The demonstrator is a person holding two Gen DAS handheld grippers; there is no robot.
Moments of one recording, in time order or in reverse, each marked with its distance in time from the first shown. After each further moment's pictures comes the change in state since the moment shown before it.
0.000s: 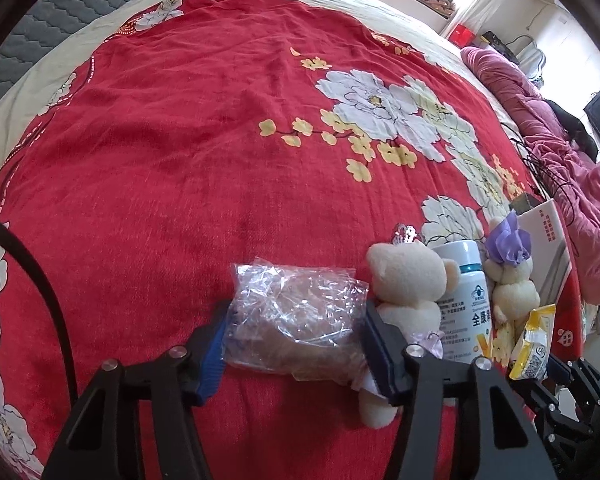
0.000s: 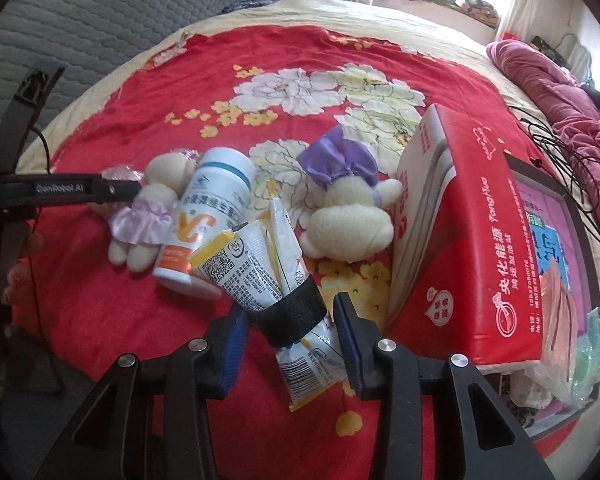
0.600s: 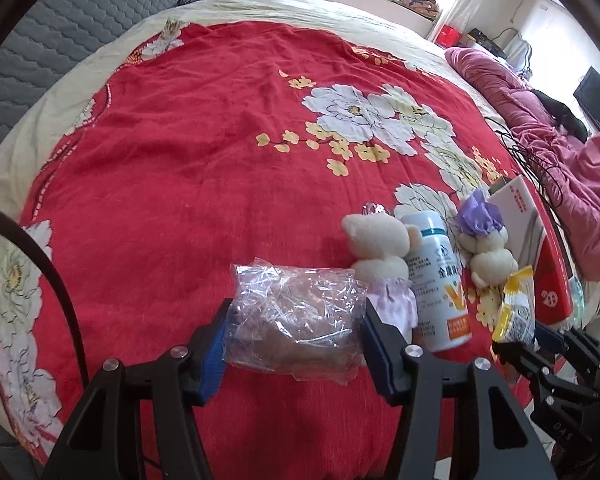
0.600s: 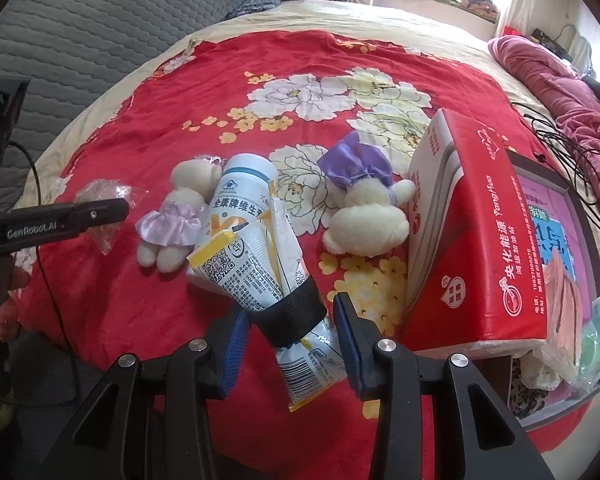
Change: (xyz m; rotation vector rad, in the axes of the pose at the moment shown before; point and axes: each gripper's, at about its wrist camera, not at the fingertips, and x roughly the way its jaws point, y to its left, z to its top) left arm -0.047 -0.012 -0.029 0.071 -0.061 0.041; right arm -0.014 0.012 -0.003 0.024 -0.009 0.032
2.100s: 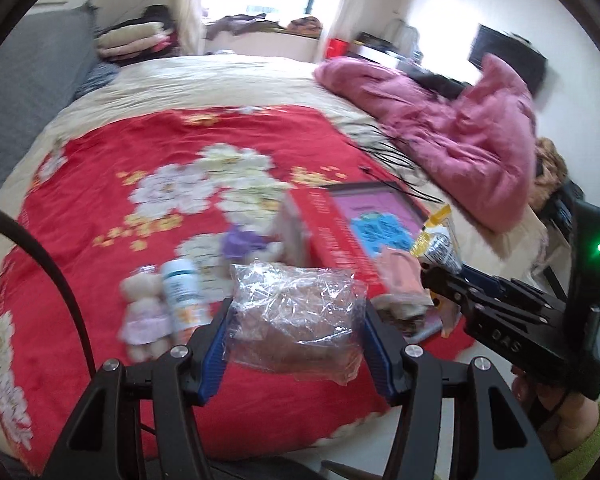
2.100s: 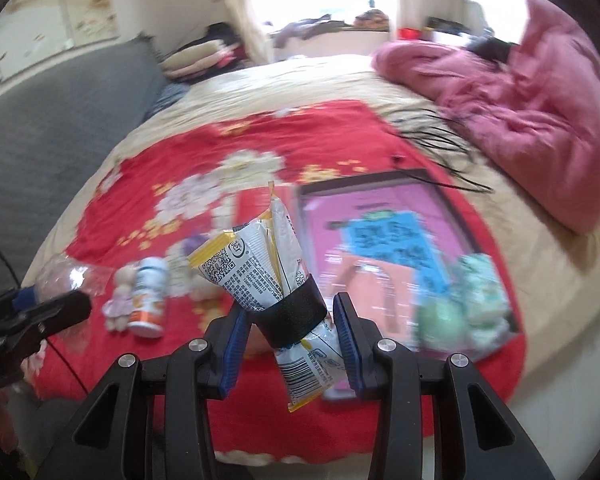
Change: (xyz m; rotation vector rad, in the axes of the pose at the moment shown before) left arm -0.109 -0.211 -0.030 0.307 -0.142 -0.204; right arm -0.143 -0.144 -0.041 0.335 -0.227 -0.124
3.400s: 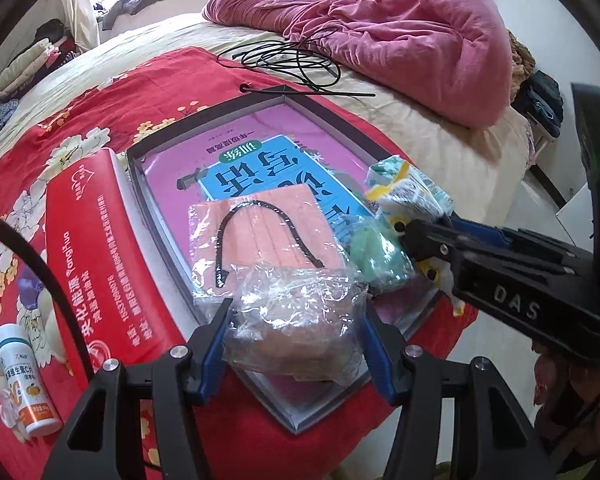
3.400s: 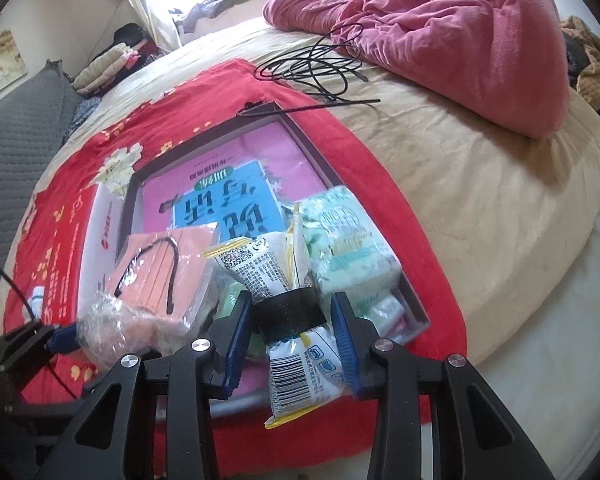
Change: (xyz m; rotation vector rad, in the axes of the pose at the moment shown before) left arm 0.184 -0.155 -0.006 0.272 0.214 -0.054; right arm 0.073 -0.161 -0.016 0.225 0.115 -0.109
